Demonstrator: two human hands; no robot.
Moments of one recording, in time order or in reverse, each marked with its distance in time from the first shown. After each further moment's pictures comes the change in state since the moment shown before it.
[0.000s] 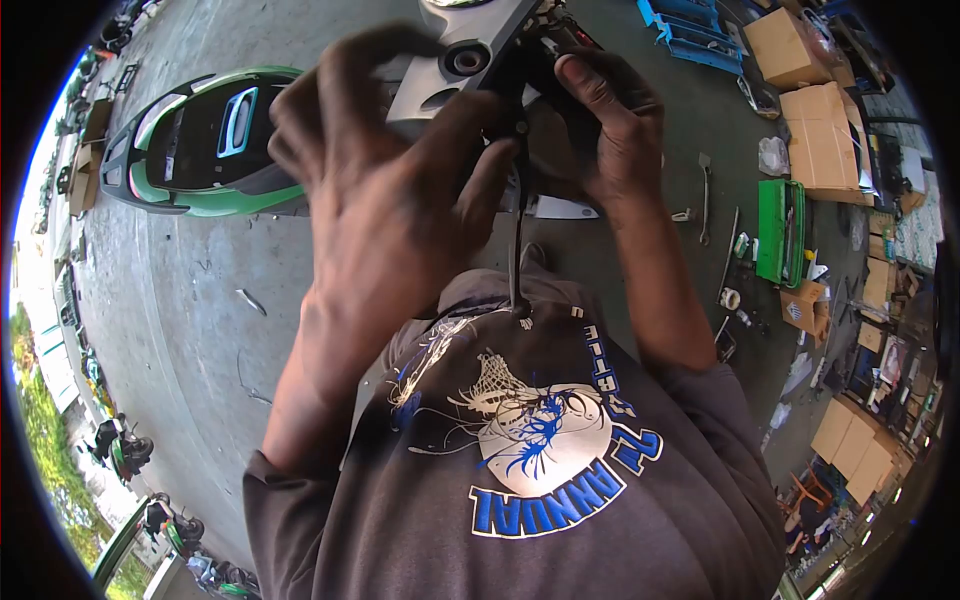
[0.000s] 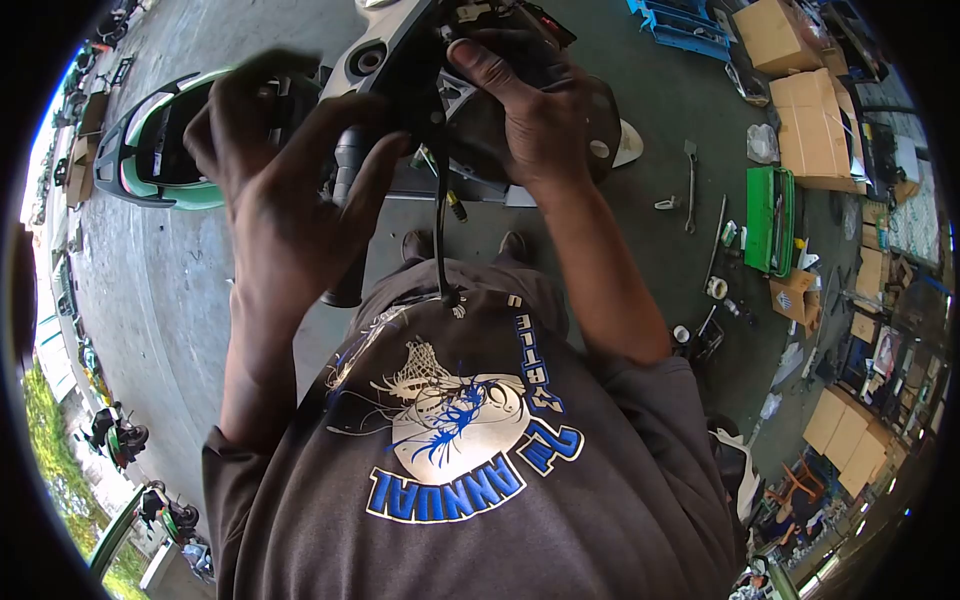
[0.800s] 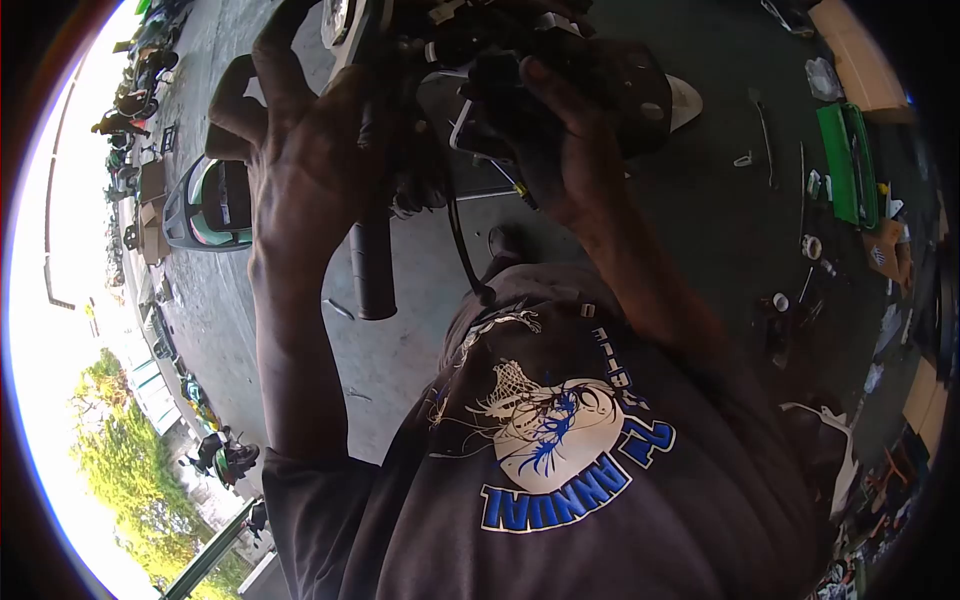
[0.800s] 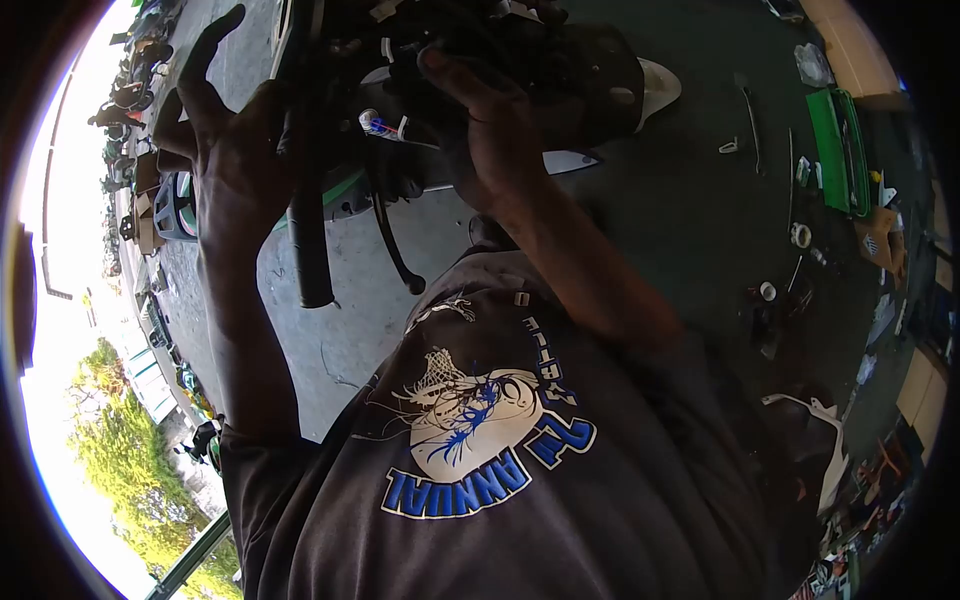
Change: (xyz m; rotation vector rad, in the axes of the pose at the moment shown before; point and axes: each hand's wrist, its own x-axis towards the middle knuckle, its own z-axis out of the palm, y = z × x) left_hand 0.047 -0.008 0.025 0.320 -0.193 0.286; right_hand -0.041 0.016 -0.021 0.771 0.197 0.280
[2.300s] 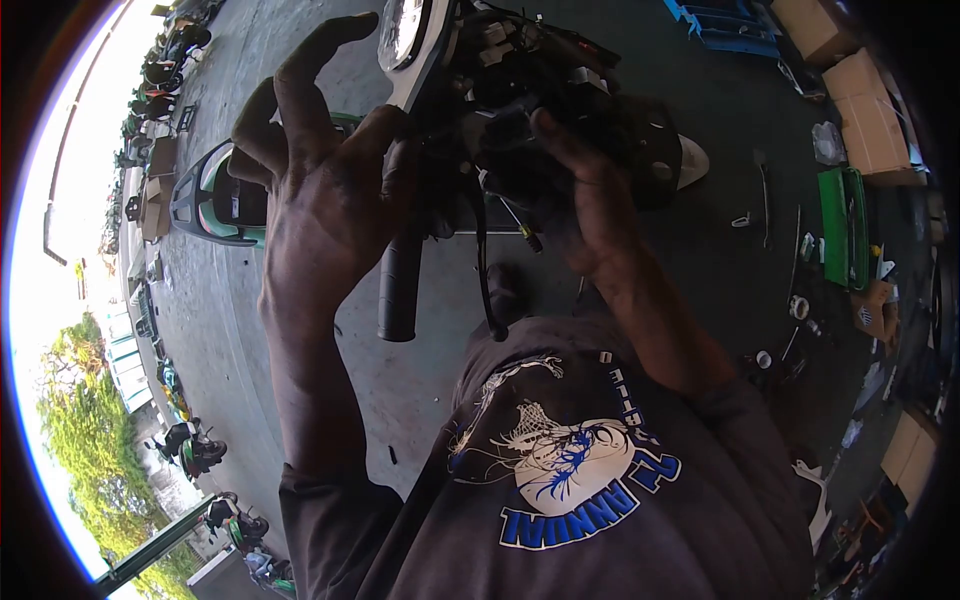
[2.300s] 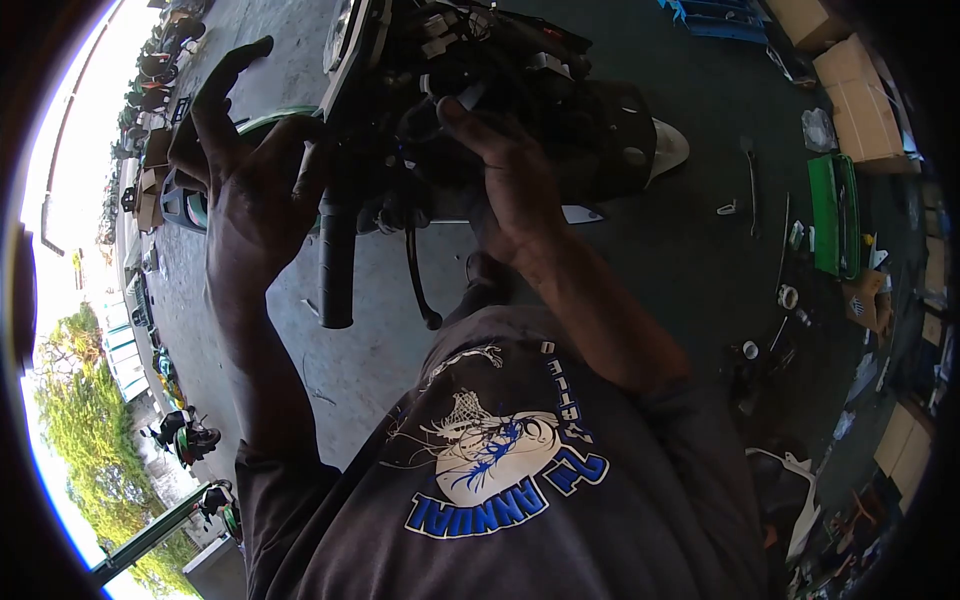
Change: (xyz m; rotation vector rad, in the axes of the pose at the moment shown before) left_hand -0.003 0.007 -0.030 -0.185 -0.006 -0.169; right_hand 0.000 -0.014 0.021 -0.239 -0.013 0.235
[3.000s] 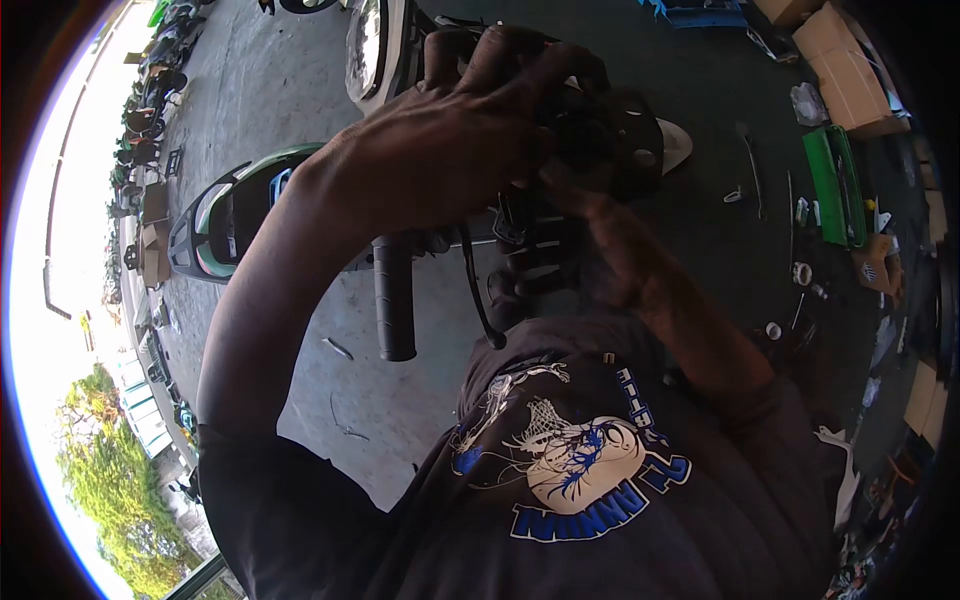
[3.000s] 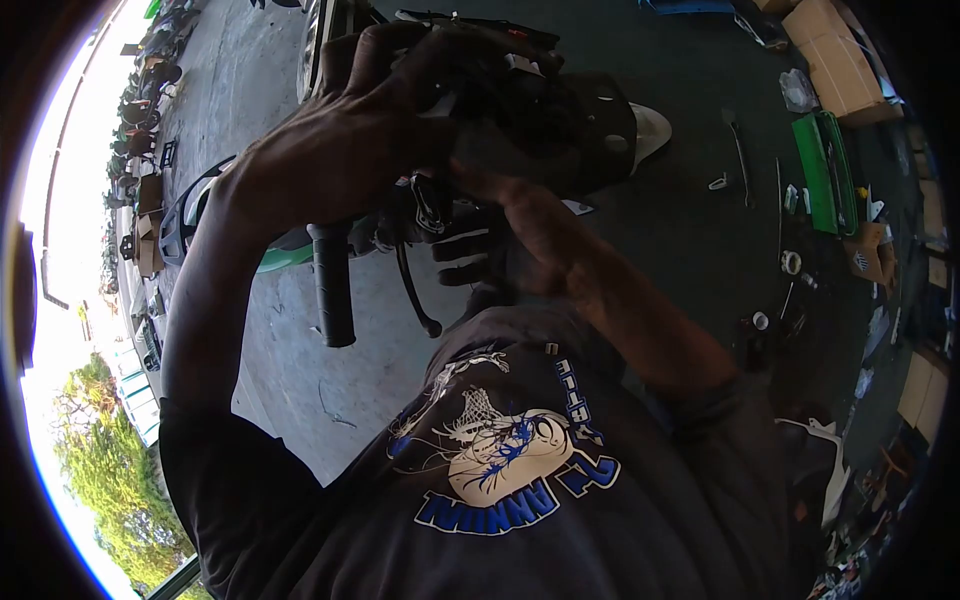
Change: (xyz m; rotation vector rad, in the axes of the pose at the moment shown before) left_hand 0.075 0.020 0.036 -0.129 -0.499 0.766; right_hand -0.039 -0.020 -0.019 -0.097 0.031 0.441
